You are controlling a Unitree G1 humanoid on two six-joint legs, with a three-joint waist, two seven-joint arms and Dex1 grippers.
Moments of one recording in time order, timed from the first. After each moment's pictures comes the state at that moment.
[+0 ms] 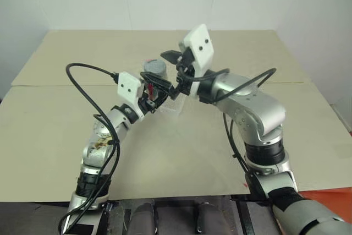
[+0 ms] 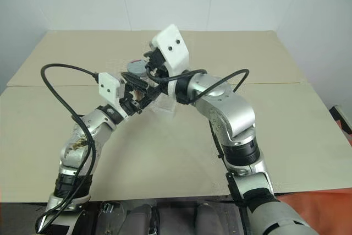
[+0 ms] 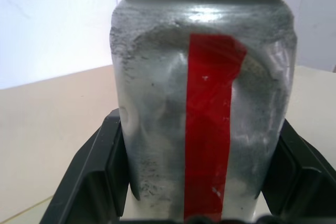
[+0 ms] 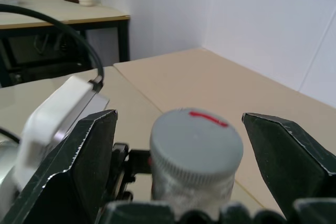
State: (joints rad) left arm -0.42 0.28 0.00 -0.20 -0.31 0.34 -0.46; right arm -0.89 -0.18 0.16 -0.27 0.37 0.83 0.43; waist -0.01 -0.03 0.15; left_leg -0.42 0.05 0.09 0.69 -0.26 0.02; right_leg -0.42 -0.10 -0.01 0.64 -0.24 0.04
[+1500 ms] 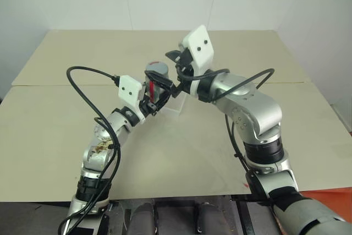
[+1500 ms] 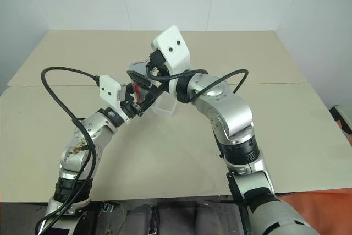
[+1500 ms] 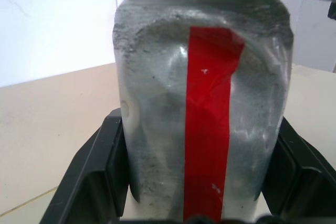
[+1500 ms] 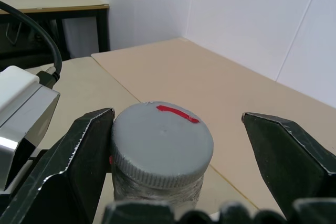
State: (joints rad) left arm -0.39 0.28 0.00 -0.25 -0.31 0.35 -0.44; right arm -0.88 -0.20 0.17 -0.27 0.34 0.83 0.41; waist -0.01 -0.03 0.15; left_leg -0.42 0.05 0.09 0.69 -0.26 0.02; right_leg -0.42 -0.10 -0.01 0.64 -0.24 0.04
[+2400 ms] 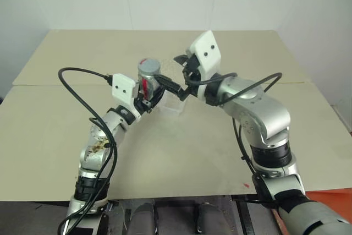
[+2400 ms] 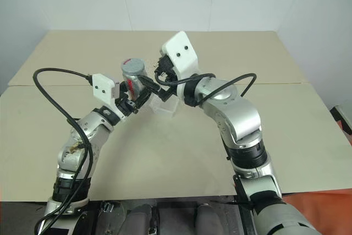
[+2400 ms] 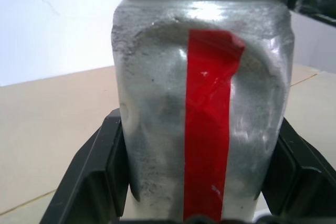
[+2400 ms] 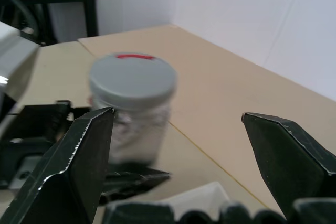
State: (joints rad) left arm -0.39 0.28 0.04 -0.24 -0.32 0.35 -0.40; right arm -0.84 -0.27 0.15 -0.32 0.33 0.88 0.39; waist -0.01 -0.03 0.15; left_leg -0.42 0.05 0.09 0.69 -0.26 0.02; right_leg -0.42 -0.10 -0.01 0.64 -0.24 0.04
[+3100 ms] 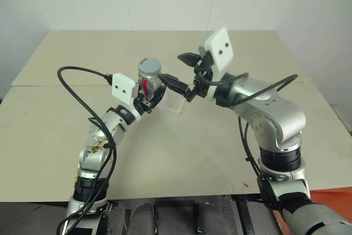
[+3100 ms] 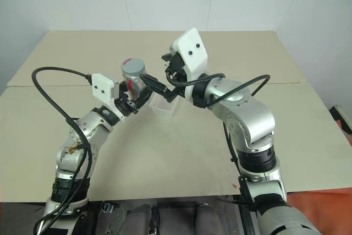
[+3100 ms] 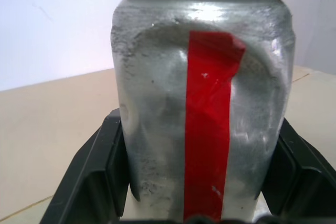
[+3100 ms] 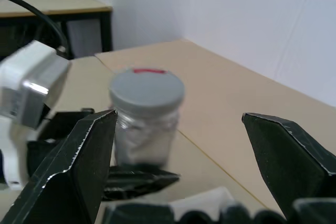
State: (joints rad) left arm -0.39 0.29 0.03 -0.25 -0.32 0.35 -0.43; right arm -0.81 -0.29 0.10 -0.40 0.43 0.88 0.45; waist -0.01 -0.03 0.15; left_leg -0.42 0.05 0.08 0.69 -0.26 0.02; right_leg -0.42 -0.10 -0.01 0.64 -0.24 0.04
